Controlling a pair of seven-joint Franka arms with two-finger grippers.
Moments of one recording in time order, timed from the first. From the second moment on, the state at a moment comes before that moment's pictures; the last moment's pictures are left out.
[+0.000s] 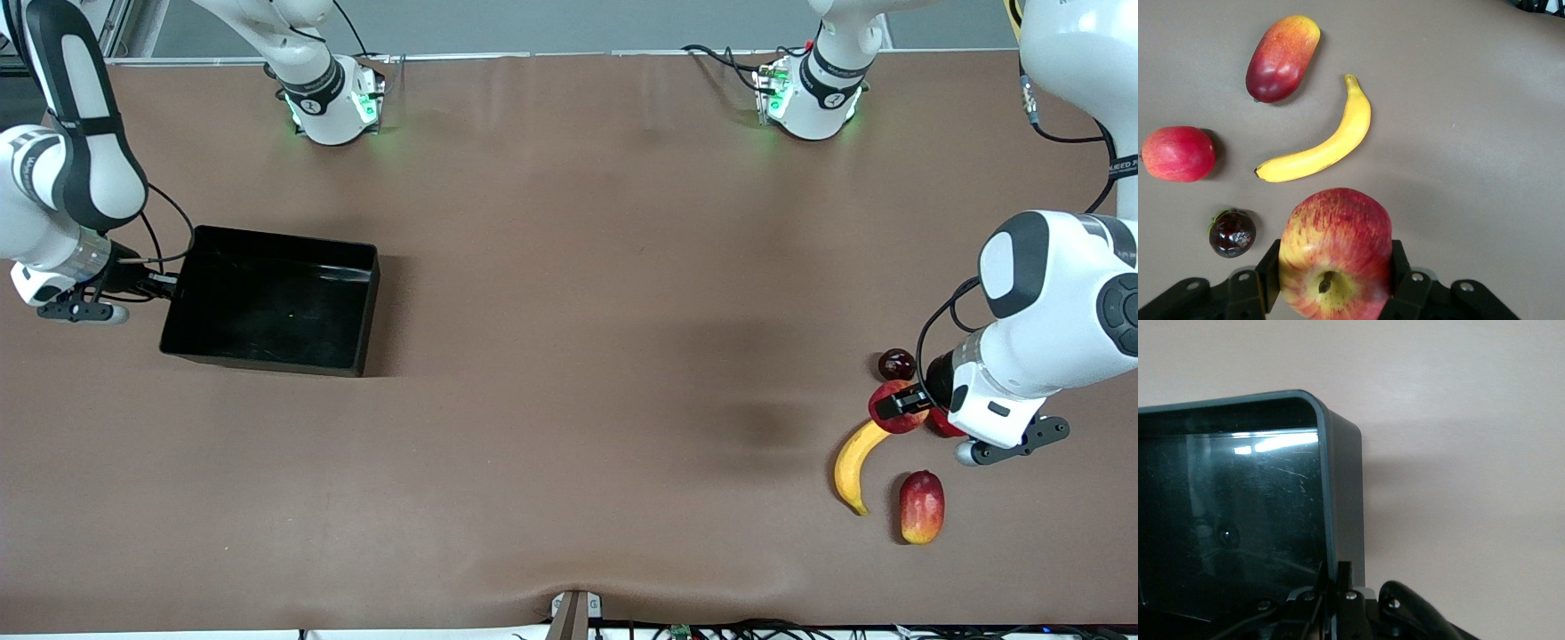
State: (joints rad) left arm 0.16 0.49 -0.29 -1.47 0.10 1.98 -0.44; right arm -0.22 0.11 -0.09 -2.23 0.15 2.22 -0.36
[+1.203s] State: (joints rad) left arm 0.15 0.48 -0.31 -1.49 0.10 1.93 -0.44; right arm 0.41 0.12 -0.08 -2.03 0.39 2.06 0.17
